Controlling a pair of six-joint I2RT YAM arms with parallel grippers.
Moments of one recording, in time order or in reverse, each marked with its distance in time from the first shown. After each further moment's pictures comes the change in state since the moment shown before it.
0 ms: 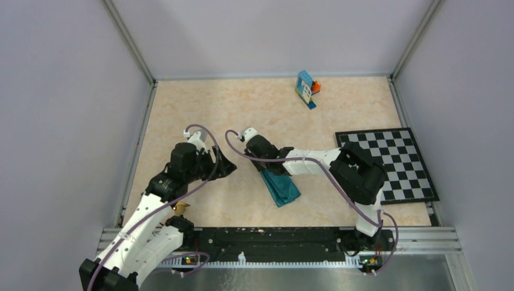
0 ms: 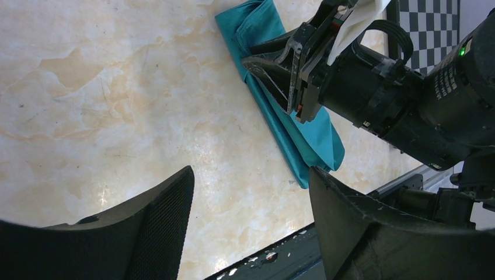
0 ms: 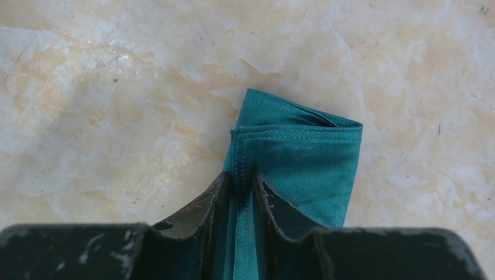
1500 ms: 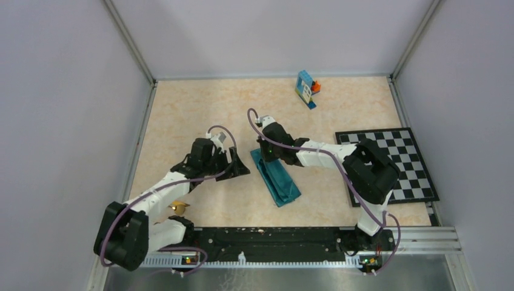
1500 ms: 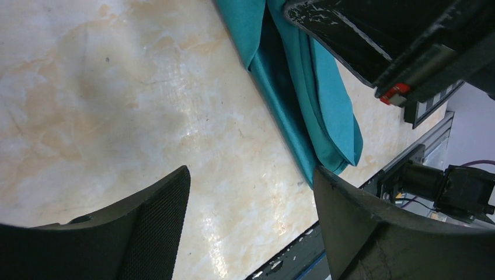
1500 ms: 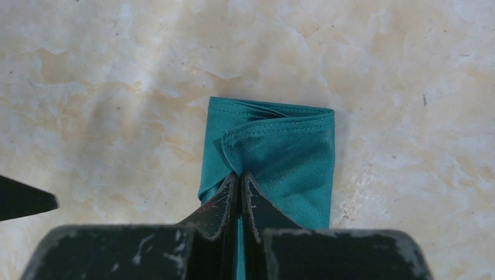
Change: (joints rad) left arm 0.000 0.362 -0.097 0.320 0.188 -0.005; right arm -0.141 -0.082 -0.054 0.012 -0.190 0.204
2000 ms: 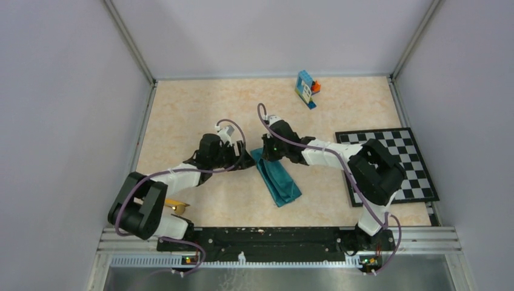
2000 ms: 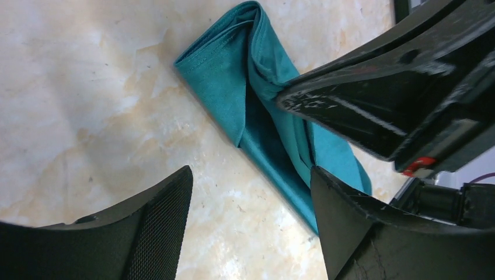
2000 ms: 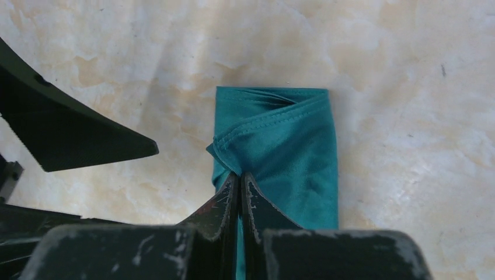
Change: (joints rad) left arm -0.011 0.264 0.001 0.404 0.035 0.036; right arm -0.036 -0.028 -0.027 0.005 -0.104 0.114
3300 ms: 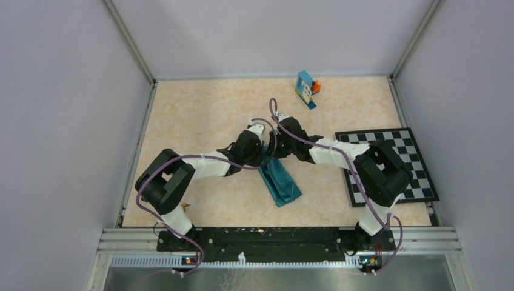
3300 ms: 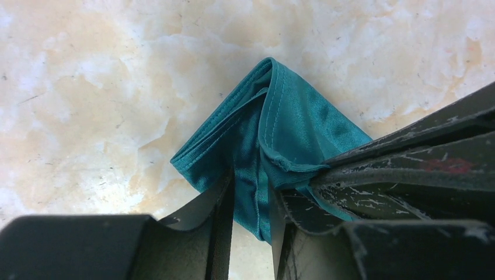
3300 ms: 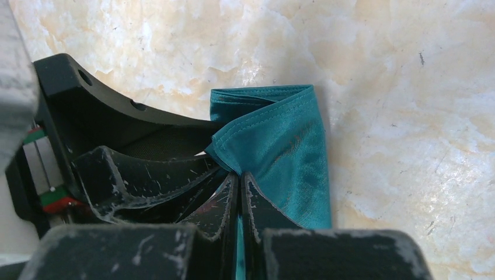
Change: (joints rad) left arm -0.293 0.310 0.281 -0.093 -0.528 0.272; right arm -0.083 -0.051 -0.066 0.046 -0.102 0.089
